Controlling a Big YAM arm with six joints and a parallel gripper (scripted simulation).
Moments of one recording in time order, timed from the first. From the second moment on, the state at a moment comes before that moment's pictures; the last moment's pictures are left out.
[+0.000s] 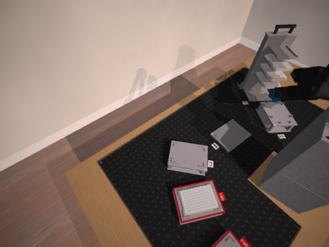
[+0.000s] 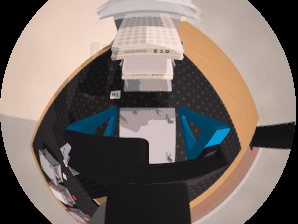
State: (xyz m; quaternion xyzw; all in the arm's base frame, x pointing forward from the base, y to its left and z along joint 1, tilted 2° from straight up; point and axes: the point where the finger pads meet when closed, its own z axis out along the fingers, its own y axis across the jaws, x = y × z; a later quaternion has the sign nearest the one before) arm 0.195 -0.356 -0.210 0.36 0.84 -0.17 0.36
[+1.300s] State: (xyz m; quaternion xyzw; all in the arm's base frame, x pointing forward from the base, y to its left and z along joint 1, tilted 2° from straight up) arm 0.193 -0.350 -0.208 0.36 0.84 -0.17 0.36
